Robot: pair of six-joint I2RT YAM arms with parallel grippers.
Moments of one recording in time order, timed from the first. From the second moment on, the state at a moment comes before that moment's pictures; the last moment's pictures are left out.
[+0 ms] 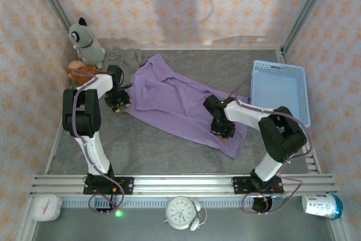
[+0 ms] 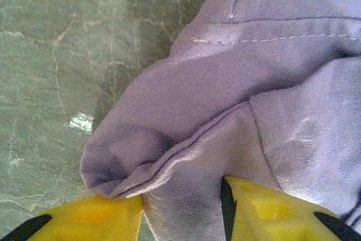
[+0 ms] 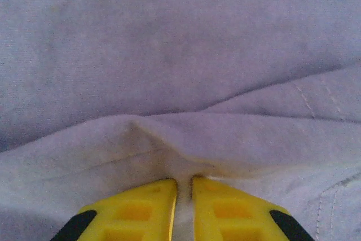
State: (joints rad) left arm 0.07 1.94 1.31 -0.87 0.02 -0.57; right arm 0.57 1.66 0.93 -0.90 0.08 0.95
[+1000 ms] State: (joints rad) left arm -0.12 1.50 1.01 -0.83 0.07 -0.71; right arm 0.50 1.54 1.14 -0.98 0.08 0.88
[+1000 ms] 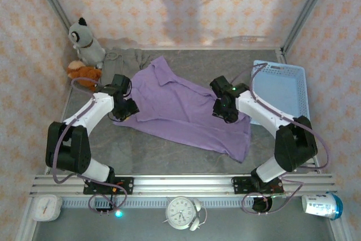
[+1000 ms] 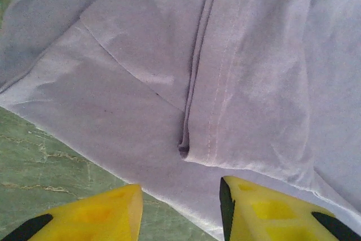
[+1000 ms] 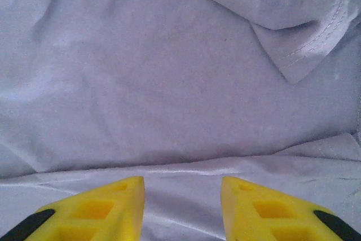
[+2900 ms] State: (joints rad) left arm -0.37 1.68 1.29 -0.92 -0.08 -0.67; right arm 0.46 1.58 1.12 -0.90 0.09 0.78
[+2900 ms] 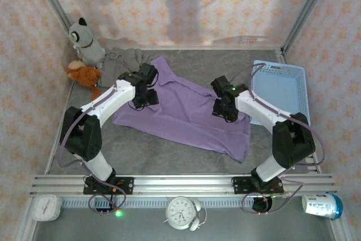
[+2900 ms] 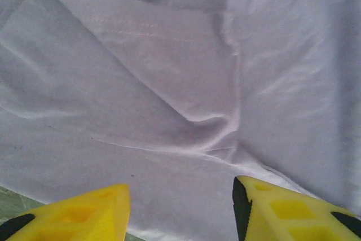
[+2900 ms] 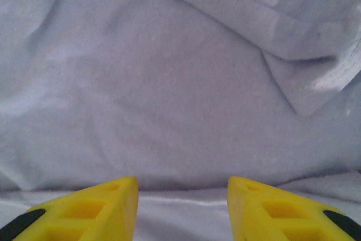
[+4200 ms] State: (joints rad) left arm -0.33 1.54 0.81 -0.82 -0.22 -0.79; right arm 0.25 1.87 1.22 -0.82 0.03 0.72
